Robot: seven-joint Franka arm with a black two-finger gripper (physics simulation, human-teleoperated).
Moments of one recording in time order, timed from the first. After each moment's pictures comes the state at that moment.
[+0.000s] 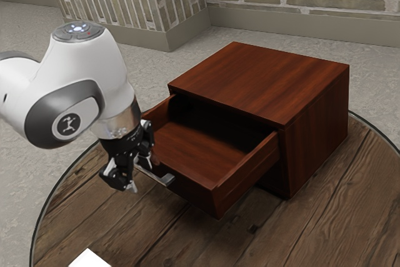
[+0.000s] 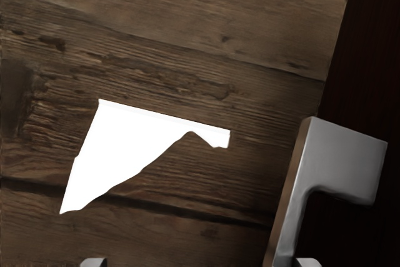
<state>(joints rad) 0.13 -0.35 -0.16 -2.10 0.12 1.85 -1.85</state>
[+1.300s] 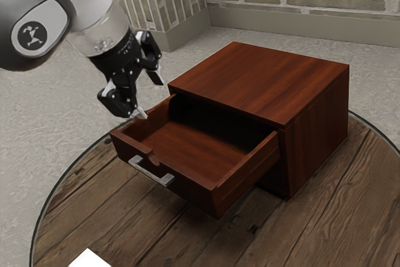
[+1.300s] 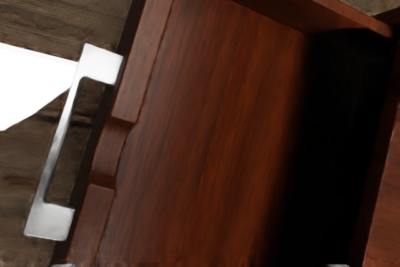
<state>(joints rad) 0.13 -0.28 -0.17 -1.71 0.05 1.79 -1.82</state>
